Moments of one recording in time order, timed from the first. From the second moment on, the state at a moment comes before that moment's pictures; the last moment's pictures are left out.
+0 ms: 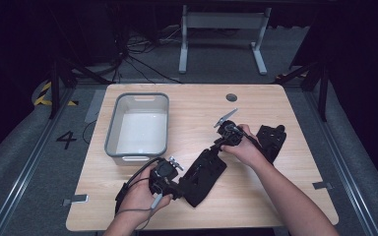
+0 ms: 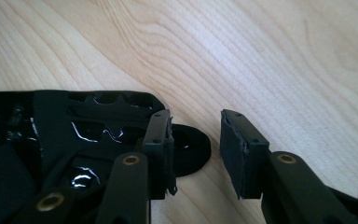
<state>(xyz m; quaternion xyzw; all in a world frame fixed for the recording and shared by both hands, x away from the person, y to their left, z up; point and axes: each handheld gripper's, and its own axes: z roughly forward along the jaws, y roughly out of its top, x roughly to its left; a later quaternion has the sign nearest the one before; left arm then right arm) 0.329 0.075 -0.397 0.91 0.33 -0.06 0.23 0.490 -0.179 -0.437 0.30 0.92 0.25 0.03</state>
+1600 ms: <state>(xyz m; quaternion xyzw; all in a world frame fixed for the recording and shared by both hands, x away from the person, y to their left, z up) 0.342 0.063 -0.414 0.91 0.36 -0.05 0.21 0.470 -0.201 -0.406 0.31 0.91 0.26 0.00</state>
